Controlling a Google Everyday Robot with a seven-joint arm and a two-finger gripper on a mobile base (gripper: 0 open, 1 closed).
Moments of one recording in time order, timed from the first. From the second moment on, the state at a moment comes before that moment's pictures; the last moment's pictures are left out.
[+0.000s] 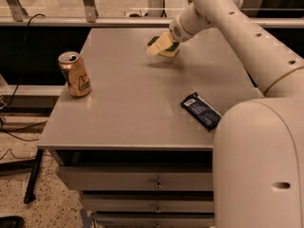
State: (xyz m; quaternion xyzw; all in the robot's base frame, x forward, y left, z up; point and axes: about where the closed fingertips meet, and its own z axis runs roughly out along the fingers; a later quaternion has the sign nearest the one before) arm 0.826 -0.058 0.859 -0.39 0.84 0.11 0.37
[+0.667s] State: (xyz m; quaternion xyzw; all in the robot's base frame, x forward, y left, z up) arm 0.840 -0.068 0.847 -0.36 0.86 0.09 0.35
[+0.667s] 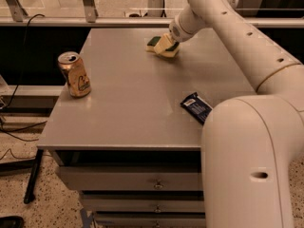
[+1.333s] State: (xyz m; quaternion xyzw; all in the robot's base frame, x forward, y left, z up) arm 0.821 -0.081 0.846 -0.38 0.87 0.09 0.31
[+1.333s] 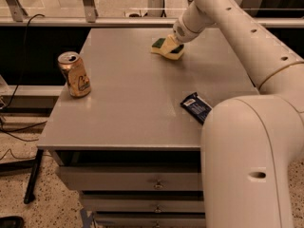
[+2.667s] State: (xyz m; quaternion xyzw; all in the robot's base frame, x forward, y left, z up) arm 0.655 -0.205 0.881 -0.44 0.86 0.09 0.25
